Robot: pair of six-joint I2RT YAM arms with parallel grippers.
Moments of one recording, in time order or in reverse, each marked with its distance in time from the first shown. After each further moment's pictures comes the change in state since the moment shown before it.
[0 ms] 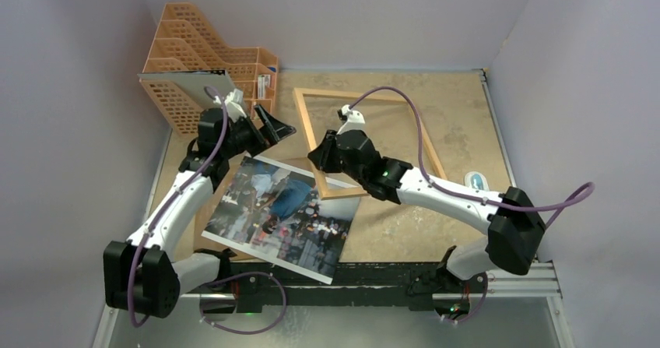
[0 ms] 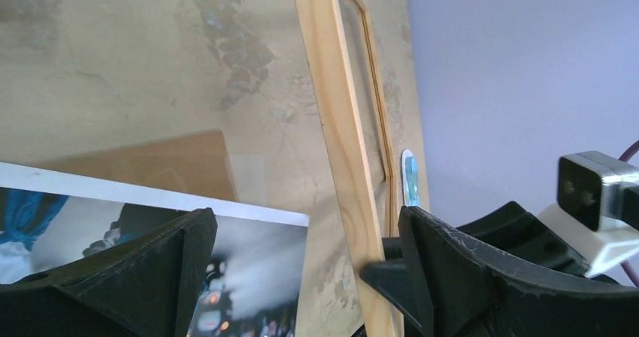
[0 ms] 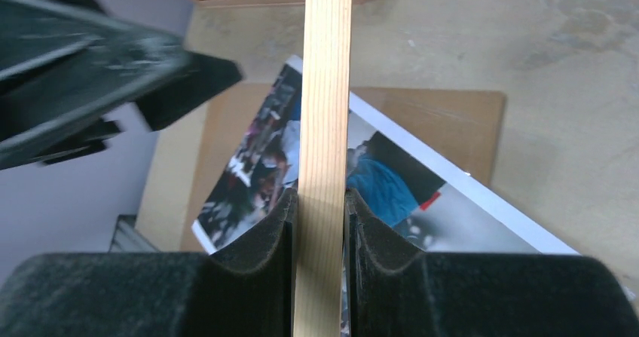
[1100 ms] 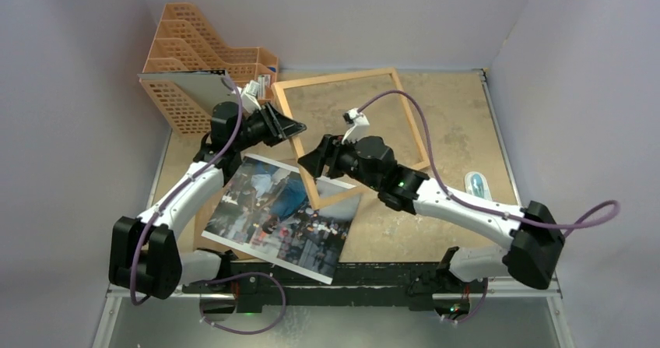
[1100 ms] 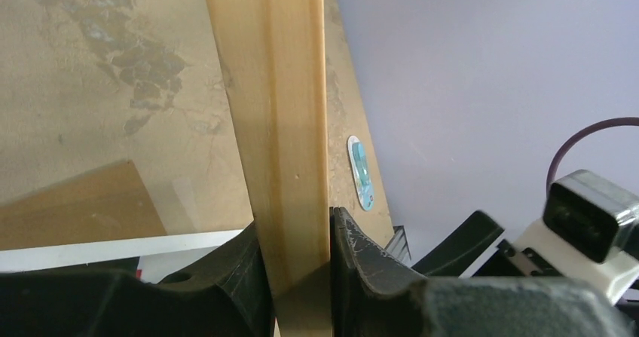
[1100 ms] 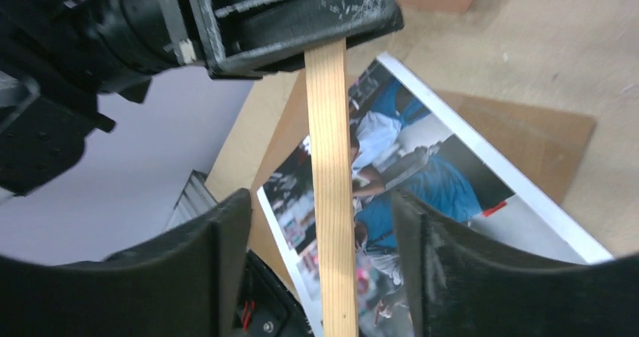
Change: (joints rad) left arm -0.089 0.155 0.026 0.261 0.104 -0.087; right arm 0.006 -0.132 -0.122 0.185 -0.210 -0.045
